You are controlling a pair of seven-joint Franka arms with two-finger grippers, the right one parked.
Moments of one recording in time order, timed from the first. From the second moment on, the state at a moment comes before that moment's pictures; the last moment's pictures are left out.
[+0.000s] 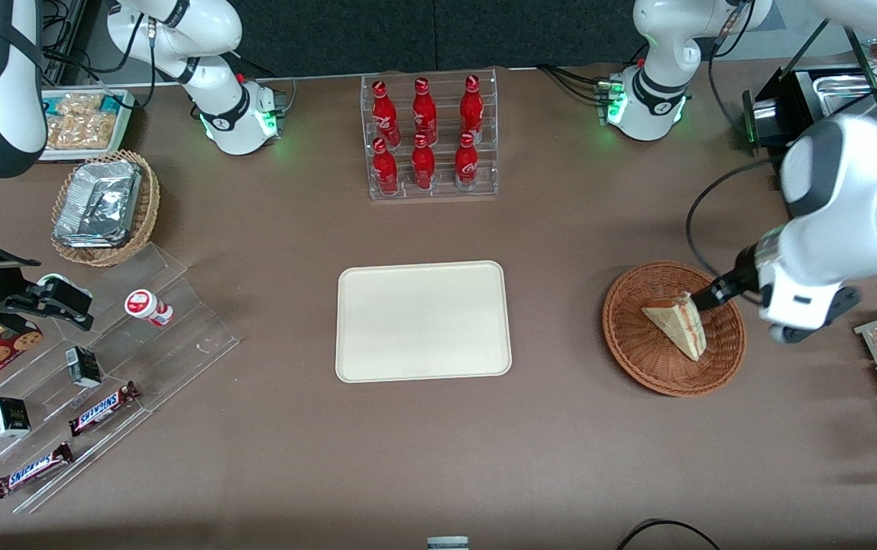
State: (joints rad) arm 0.02 0.22 -0.14 -1.81 -0.01 1.89 -0.66
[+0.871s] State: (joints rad) arm 0.04 0.31 -0.12 -2.11 -0.01 2.35 -0.71
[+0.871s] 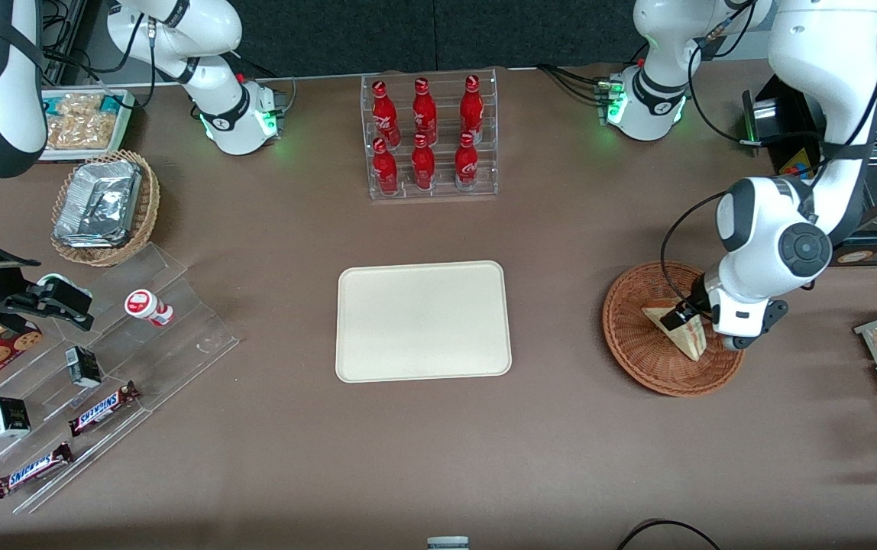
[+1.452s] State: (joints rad) arm 0.04 0.37 -0.11 -2.11 -0.01 2.44 -0.71
